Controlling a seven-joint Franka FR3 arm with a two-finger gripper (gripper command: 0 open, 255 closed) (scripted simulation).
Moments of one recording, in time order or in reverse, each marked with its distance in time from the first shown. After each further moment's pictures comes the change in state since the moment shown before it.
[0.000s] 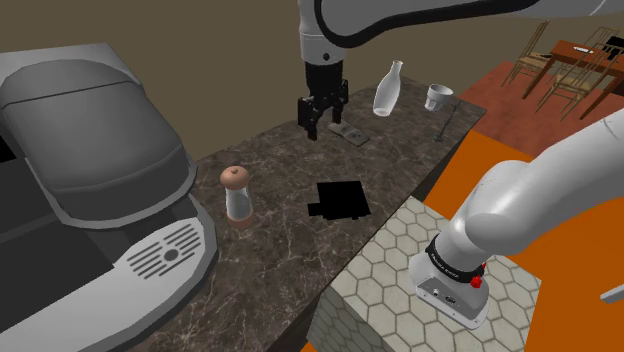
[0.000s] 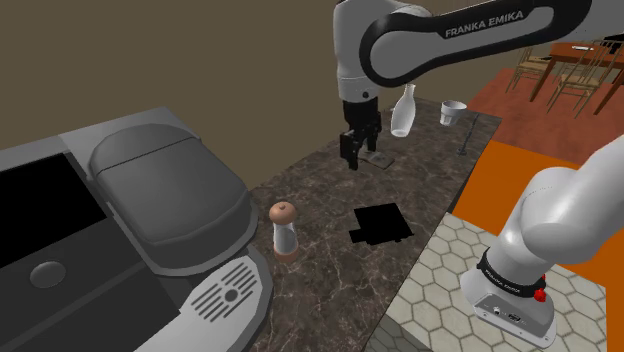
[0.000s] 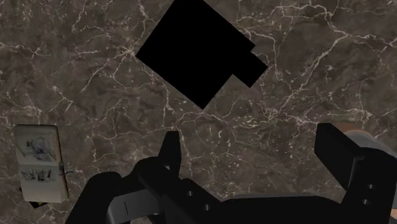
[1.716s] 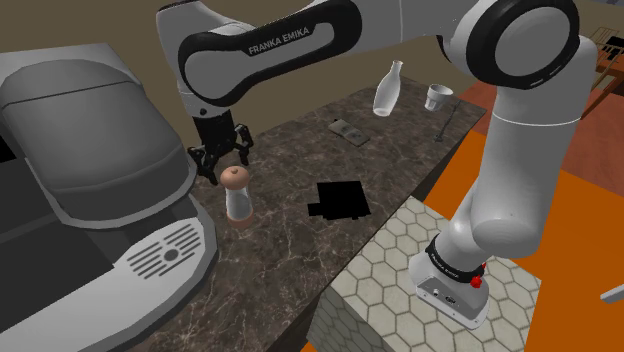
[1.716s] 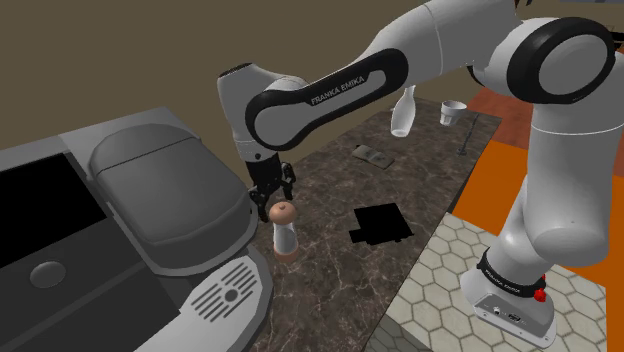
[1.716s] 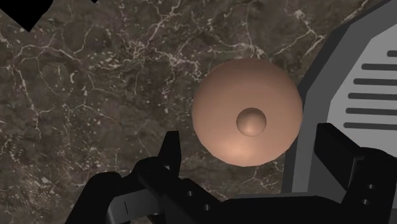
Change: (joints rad) arm 0.148 0.689 0.150 0.510 -0.103 0.129 0.289
